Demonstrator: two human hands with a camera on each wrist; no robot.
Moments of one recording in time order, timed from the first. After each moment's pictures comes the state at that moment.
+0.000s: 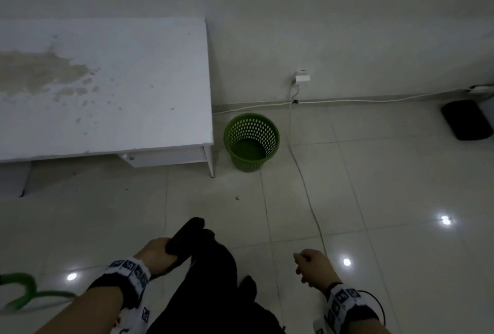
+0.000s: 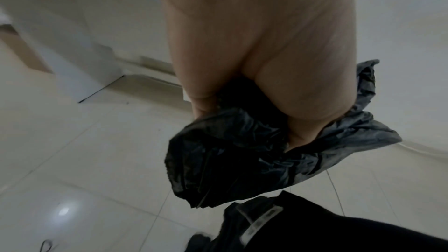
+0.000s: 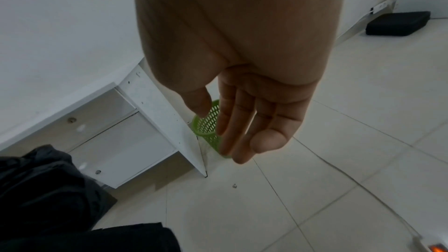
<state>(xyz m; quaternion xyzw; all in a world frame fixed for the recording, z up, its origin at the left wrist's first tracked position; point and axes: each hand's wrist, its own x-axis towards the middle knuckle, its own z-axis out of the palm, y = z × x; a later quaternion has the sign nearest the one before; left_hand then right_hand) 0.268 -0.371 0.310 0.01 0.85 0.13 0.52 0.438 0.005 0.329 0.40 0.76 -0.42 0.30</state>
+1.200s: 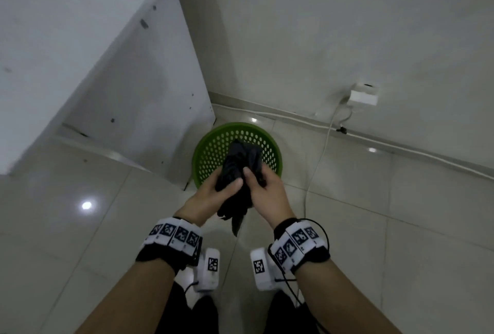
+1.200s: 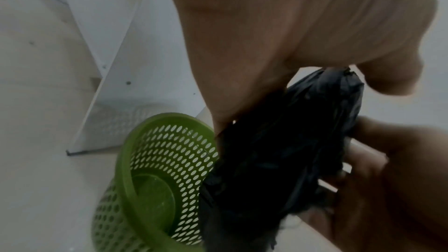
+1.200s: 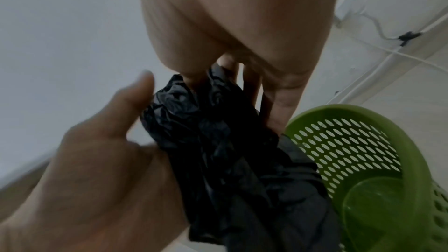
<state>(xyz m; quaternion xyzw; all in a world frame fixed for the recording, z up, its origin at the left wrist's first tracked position) 0.022 0.053 0.125 -0.16 0.70 0.66 0.22 0.003 0.207 0.100 0.09 0.72 -0.66 0.19</state>
